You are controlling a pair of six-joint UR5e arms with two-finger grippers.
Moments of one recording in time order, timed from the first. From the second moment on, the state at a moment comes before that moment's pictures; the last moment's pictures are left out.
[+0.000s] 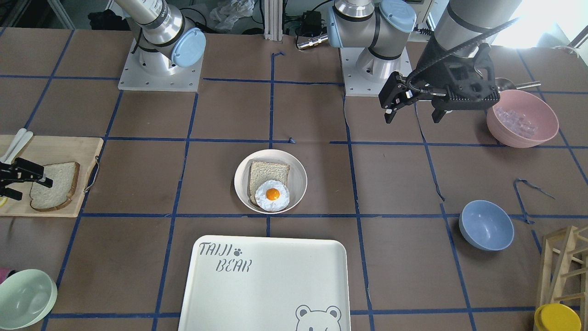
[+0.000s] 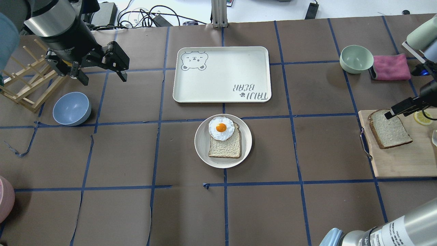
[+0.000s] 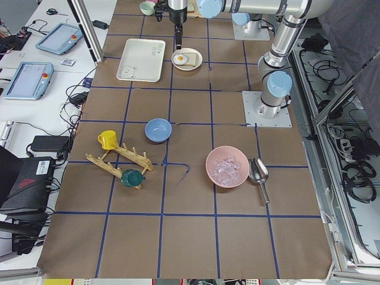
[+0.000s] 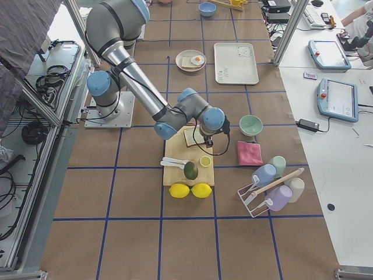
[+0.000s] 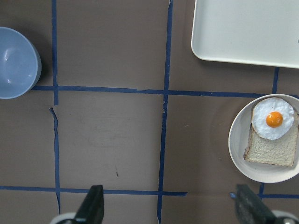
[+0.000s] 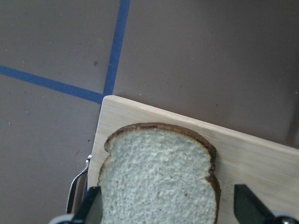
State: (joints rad) left arm -1.52 -1.57 -1.53 -1.61 1.56 0.00; right arm 0.84 -1.17 1.79 -1.95 -1.35 -1.00
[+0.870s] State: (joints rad) left arm -1.51 -1.56 -1.53 -1.60 1.56 0.00; right arm 0.84 -1.16 1.84 -2.02 -1.39 -0.99
